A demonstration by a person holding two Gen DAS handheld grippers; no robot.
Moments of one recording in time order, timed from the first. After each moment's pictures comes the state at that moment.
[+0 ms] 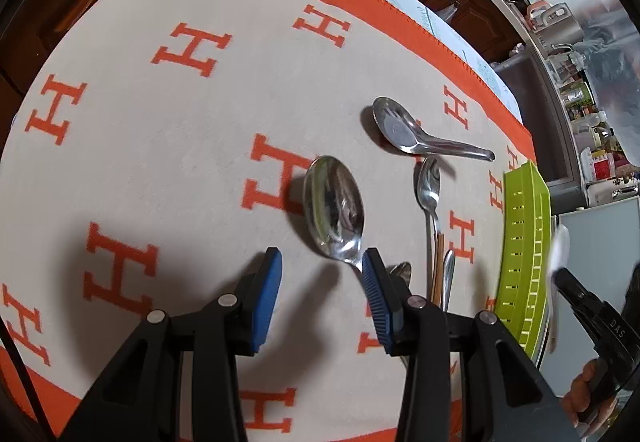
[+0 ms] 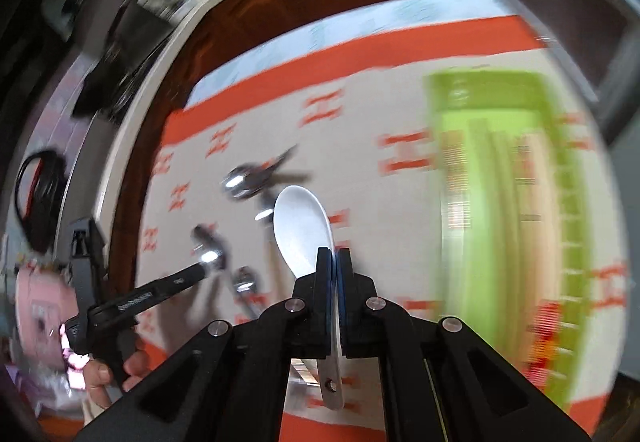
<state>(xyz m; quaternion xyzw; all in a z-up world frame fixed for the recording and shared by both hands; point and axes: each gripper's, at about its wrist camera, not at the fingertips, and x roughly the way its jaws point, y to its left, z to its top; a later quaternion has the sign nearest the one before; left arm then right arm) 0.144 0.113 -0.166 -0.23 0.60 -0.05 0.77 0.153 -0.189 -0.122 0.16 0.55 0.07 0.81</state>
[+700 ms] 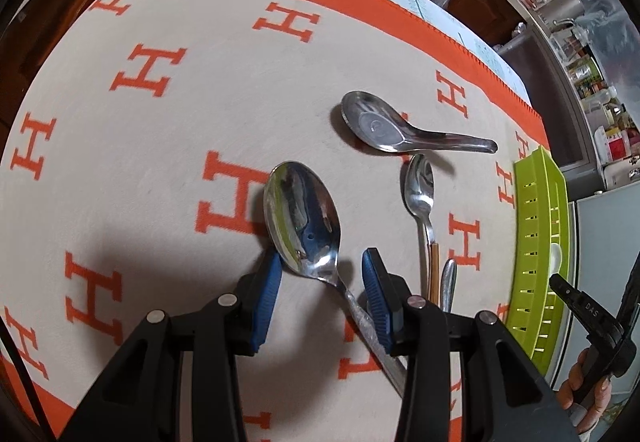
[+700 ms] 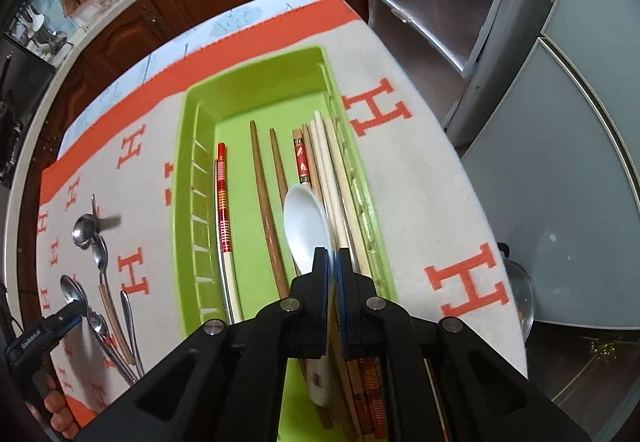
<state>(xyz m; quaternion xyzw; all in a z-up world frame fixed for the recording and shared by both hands) 0.164 0.080 -0.169 -0.17 0.61 -0.04 0.77 0.149 -0.307 -0.181 0.13 0.57 -0.11 0.80</state>
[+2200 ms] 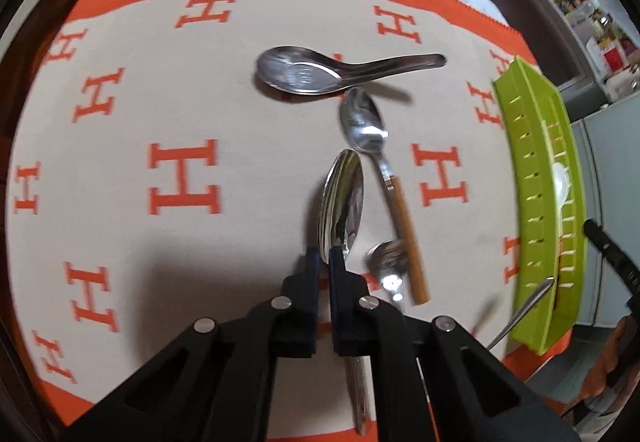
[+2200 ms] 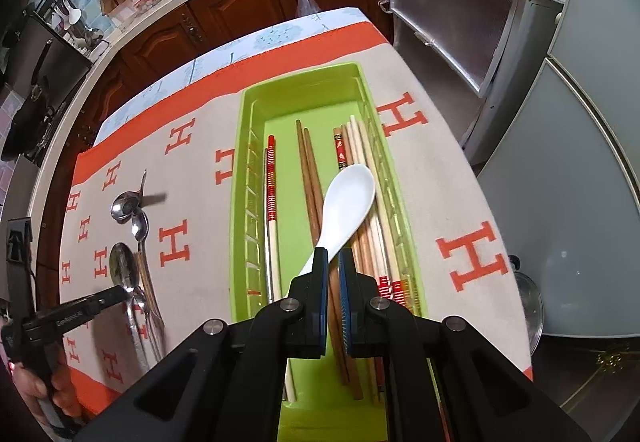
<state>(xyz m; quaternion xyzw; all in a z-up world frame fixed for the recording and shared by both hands) 0.146 0.038 -0.157 -0.05 0.65 -0.08 0.76 0.106 -0.282 -0.140 0.13 0.53 -0.06 0.83</state>
